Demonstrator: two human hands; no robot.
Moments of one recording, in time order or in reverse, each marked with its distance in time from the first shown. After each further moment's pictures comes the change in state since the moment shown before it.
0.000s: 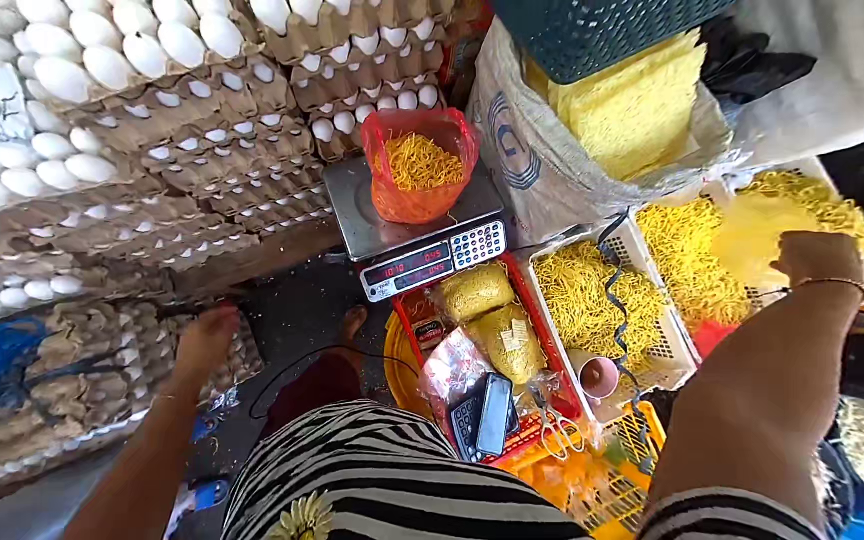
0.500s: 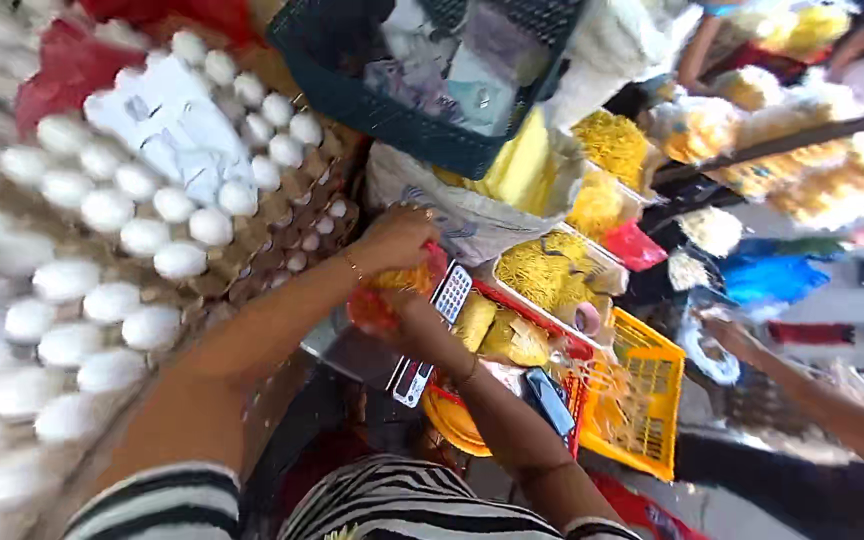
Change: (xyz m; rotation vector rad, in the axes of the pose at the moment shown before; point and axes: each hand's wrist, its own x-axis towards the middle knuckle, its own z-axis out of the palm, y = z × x) left_hand 0.174 0.474 0.063 0.594 -0.676 1.673; right_hand -0.308 -0.439 0.099 0.650 -0.138 -0.701
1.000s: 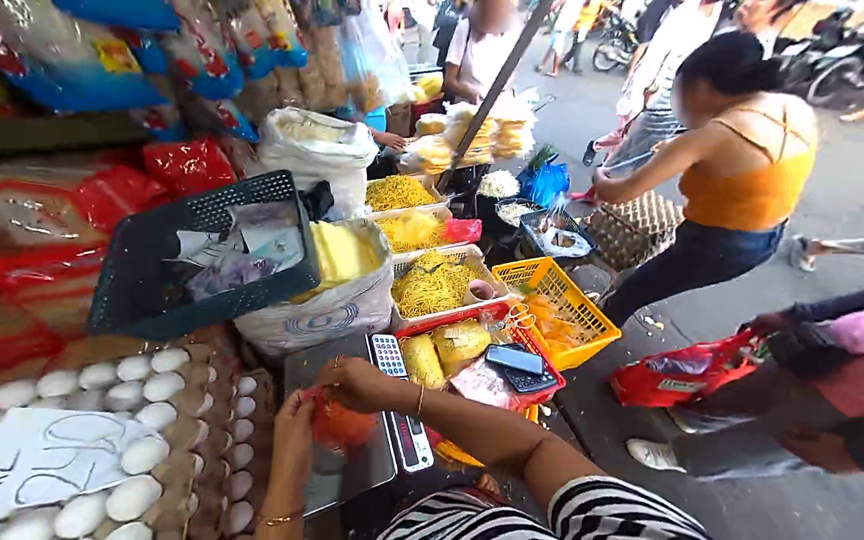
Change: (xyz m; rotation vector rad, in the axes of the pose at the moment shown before) left_hand -0.108 0.016 0.047 -1.064 0.357 -0.360; right_hand -0.005 -0.022 -0.018 0.034 0.478 -0.124
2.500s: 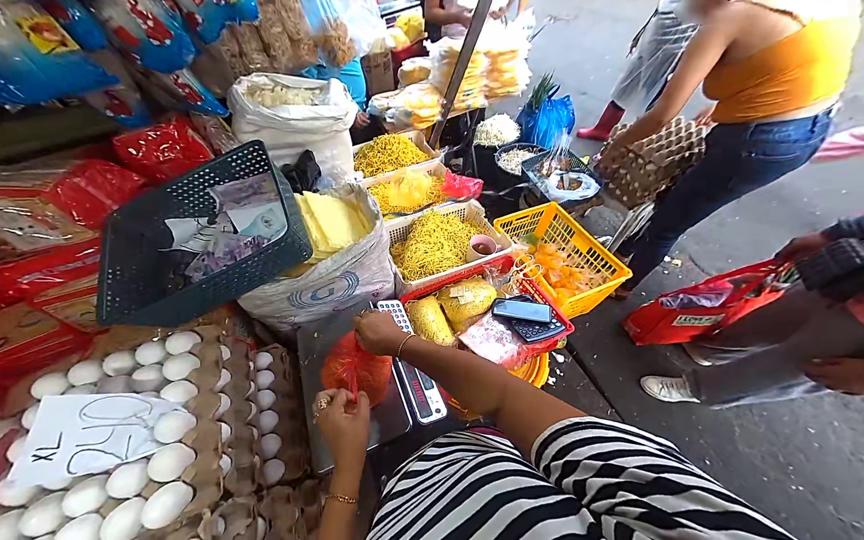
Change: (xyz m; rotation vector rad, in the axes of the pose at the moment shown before) left_hand -0.054 -0.067 0.021 0.698 0.163 0.397; right_hand -0.002 0.080 0.020 -0.369 -0.147 0.620
